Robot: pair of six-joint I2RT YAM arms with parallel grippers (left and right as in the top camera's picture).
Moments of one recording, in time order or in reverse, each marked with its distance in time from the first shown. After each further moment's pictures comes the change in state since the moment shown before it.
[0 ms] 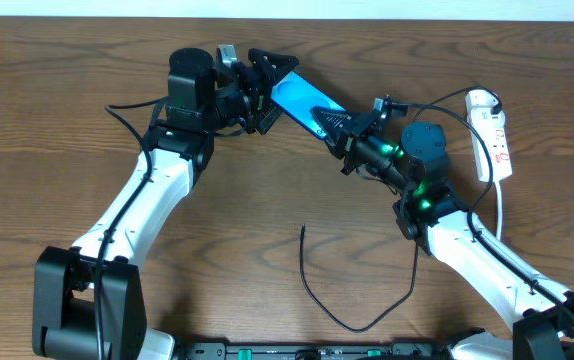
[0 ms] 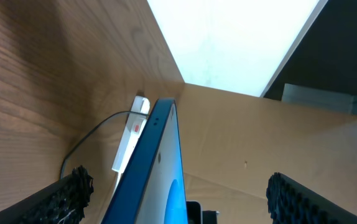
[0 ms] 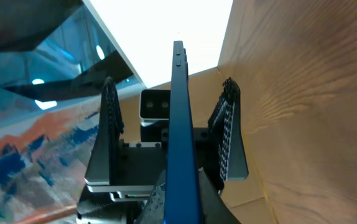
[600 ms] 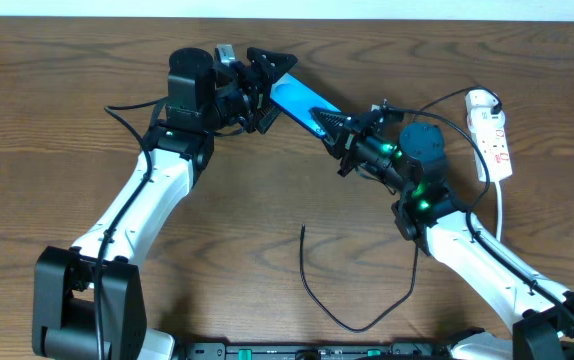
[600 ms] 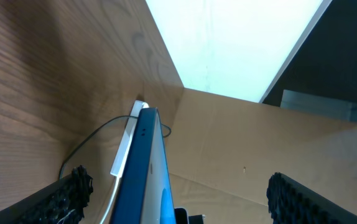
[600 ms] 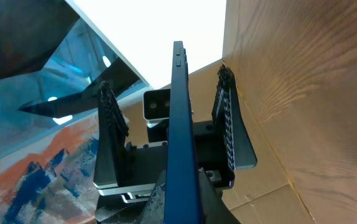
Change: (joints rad) left arm 0.000 0.000 0.000 0.002 -0.021 -0.011; right arm 0.012 0.000 0.000 0.000 0.002 0.147
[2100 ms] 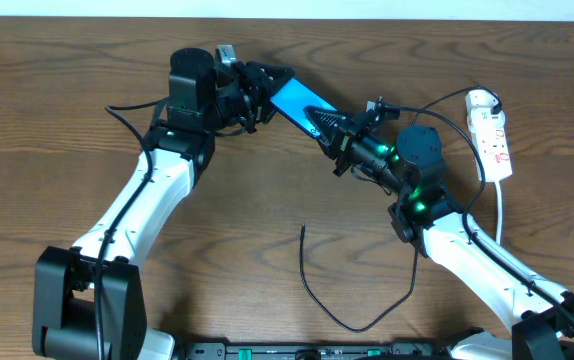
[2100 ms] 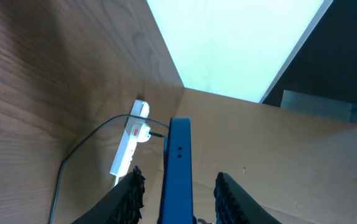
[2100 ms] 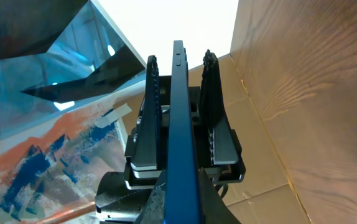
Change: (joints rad) left arm -0.006 0.000 0.000 -0.002 -0.003 -0.006; right arm 0.024 0.000 0.000 0.048 0.012 -0.032
